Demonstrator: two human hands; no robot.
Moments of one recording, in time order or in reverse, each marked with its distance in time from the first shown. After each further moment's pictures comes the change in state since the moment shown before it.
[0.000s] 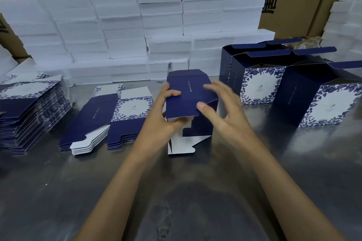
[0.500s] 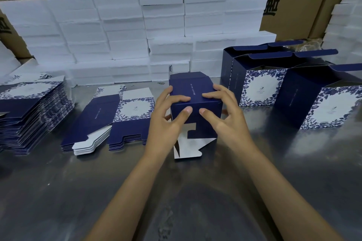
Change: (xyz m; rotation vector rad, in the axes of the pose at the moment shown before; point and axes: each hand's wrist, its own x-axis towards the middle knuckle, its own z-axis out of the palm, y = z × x) left_hand -0.005 0.001 0.015 0.046 0.176 0.052; right_hand 0.000 0.002 0.011 0.200 0.077 -0.010
